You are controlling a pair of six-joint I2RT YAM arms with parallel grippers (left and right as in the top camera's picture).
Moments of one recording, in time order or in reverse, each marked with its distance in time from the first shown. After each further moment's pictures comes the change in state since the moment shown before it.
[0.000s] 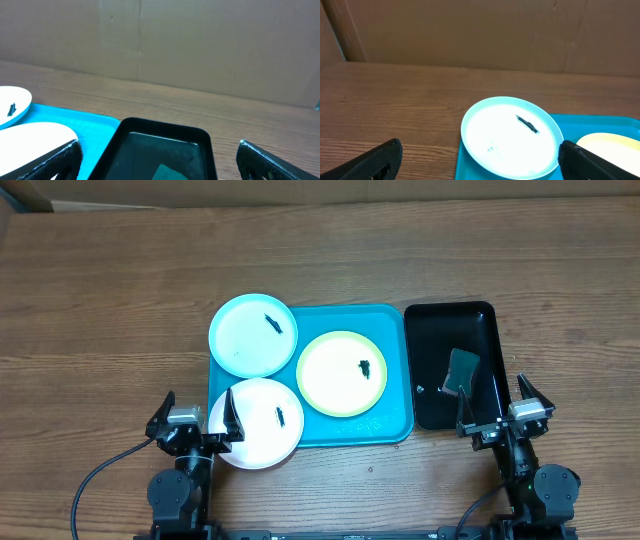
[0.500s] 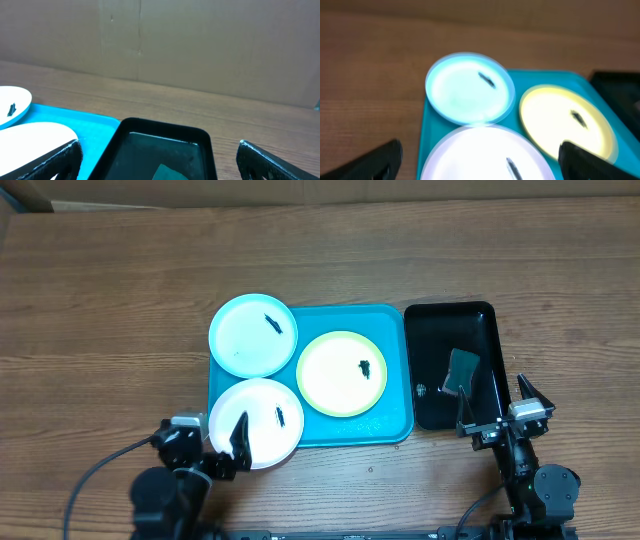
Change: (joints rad) left arm 0.000 0.096 0.394 -0.599 0.190 -0.052; right arm 0.000 0.000 0.000 0.001 0.000 0.000
